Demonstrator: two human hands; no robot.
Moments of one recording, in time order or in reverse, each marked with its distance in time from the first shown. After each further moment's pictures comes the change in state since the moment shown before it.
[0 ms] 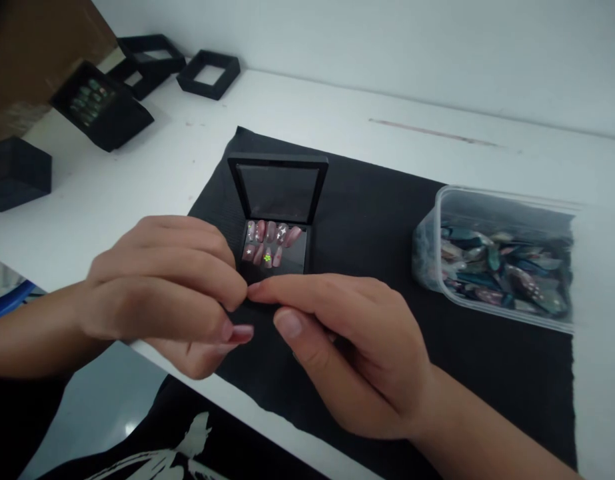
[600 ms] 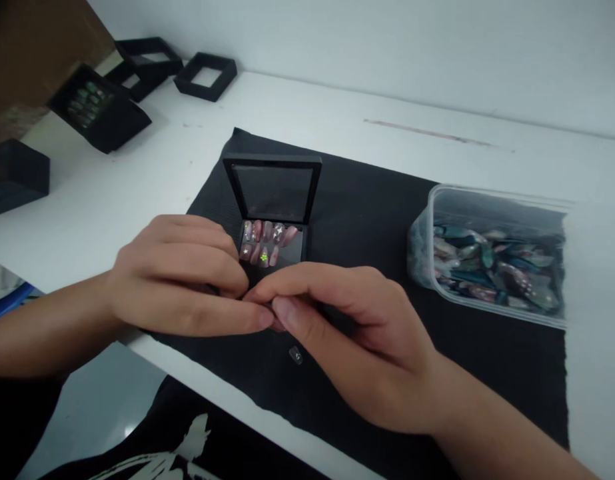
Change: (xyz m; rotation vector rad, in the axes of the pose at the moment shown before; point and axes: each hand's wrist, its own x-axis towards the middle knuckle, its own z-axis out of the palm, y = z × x) left_hand 0.005 -0.013 -0.004 0.018 -0.170 0.101; right_hand 0.014 0.000 -0.009 0.267 -0.129 0.131
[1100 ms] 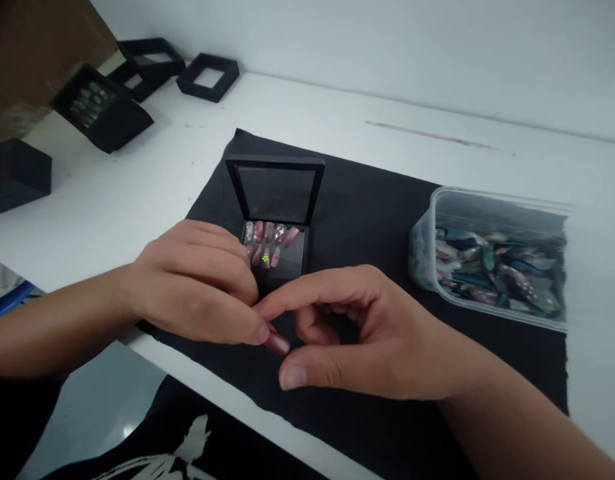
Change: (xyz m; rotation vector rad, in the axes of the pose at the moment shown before) left_hand -0.010 0.001 0.005 -0.222 -0.011 -0.077; right_hand -0.001 0.022 -0.017 0.431 -0.393 0.307
